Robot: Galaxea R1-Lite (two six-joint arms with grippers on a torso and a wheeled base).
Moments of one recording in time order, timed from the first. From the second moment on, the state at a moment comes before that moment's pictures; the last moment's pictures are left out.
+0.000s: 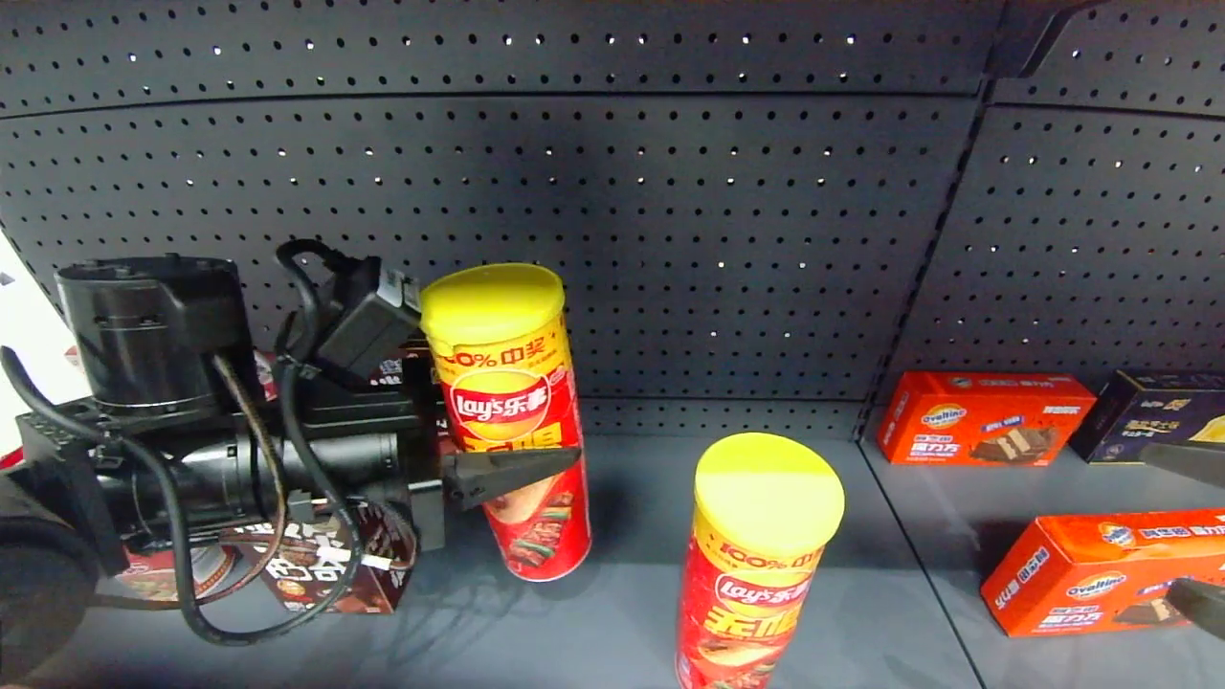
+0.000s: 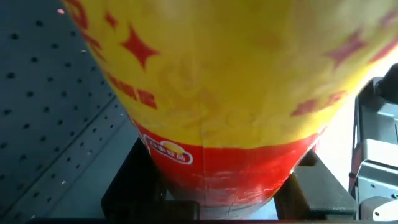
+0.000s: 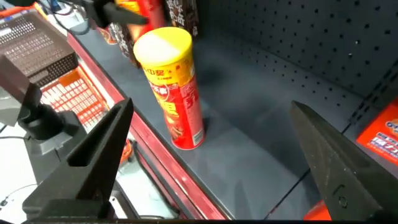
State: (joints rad) left arm -0.40 1.55 -0.73 -0.60 -0.74 0.22; right arm 0.61 0.84 -0.67 -0.06 0.24 0.02
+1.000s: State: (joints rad) left arm -0.46 1.84 -1.02 -0.58 -0.65 0.19; right arm 0.61 0.86 -0.65 -0.06 0.25 0.03
